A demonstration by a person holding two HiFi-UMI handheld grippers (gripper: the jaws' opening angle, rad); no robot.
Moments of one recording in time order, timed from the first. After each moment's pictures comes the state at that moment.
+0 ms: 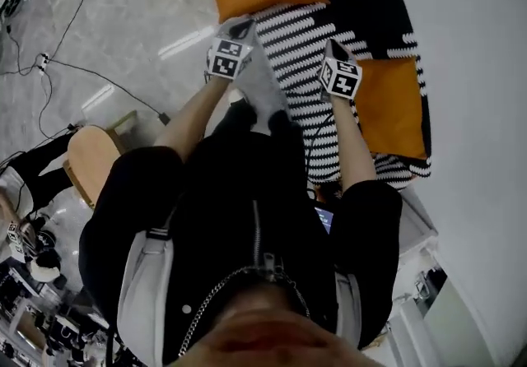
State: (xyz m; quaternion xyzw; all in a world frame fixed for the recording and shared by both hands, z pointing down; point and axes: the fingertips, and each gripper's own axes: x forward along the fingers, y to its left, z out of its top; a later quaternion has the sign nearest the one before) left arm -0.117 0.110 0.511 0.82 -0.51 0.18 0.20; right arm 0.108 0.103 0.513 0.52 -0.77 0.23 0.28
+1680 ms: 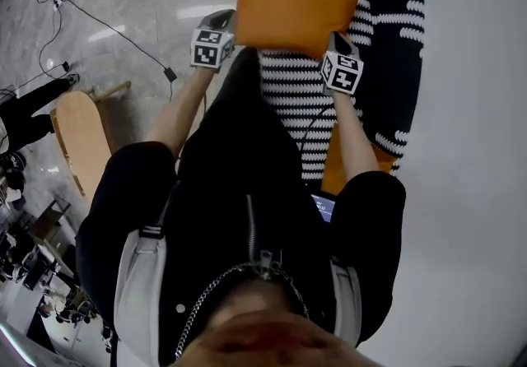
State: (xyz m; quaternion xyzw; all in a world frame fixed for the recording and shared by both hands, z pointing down) left arm -0.291 -0.080 0.558 0.67 -0.67 0.17 0.28; right arm -0.026 -0.194 0.558 0.37 -0.85 0.19 0.33
